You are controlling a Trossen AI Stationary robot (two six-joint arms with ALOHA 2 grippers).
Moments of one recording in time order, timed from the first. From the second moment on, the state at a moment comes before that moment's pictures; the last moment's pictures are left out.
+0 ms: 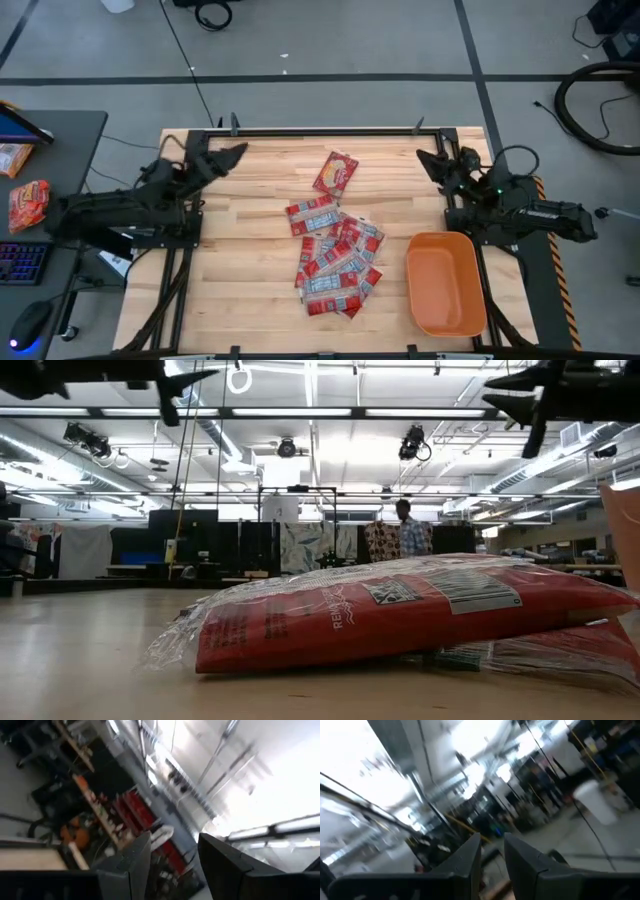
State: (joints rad) left arm 0.23 0.66 0.41 0.61 -0.24 -0.97; right arm -0.26 0.25 0.20 0.42 0.22 0.60
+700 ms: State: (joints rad) left arm 0.13 1.16 0.88 0.25 0.11 -0.77; right arm -0.26 0.64 0.63 0.44 0.00 0.68
